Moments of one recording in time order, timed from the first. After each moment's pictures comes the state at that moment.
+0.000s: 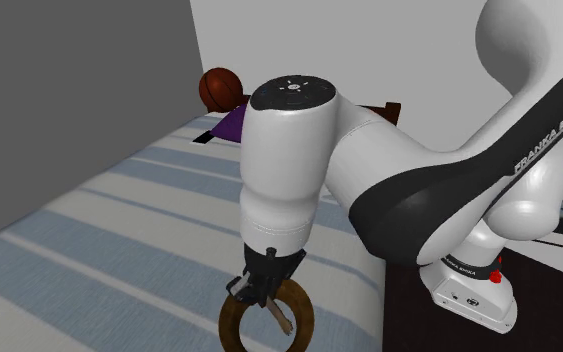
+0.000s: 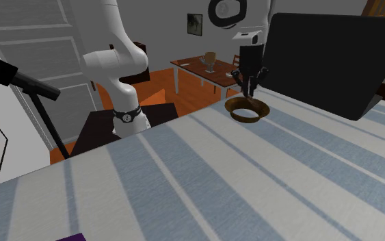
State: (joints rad) arm 0.34 -0.17 0.78 -2.26 0.03 2.25 1.23
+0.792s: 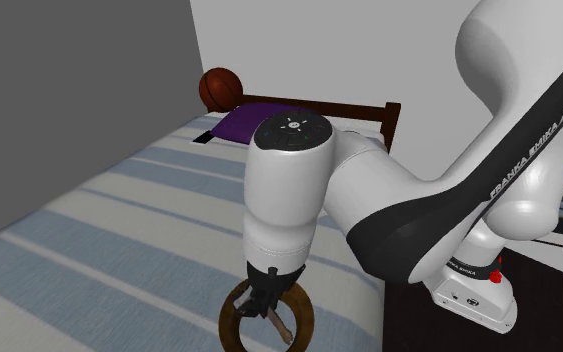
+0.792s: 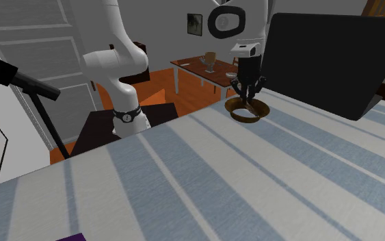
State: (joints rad) arm 0.33 -0.11 0.80 -2.31 -0.02 2.33 1.27
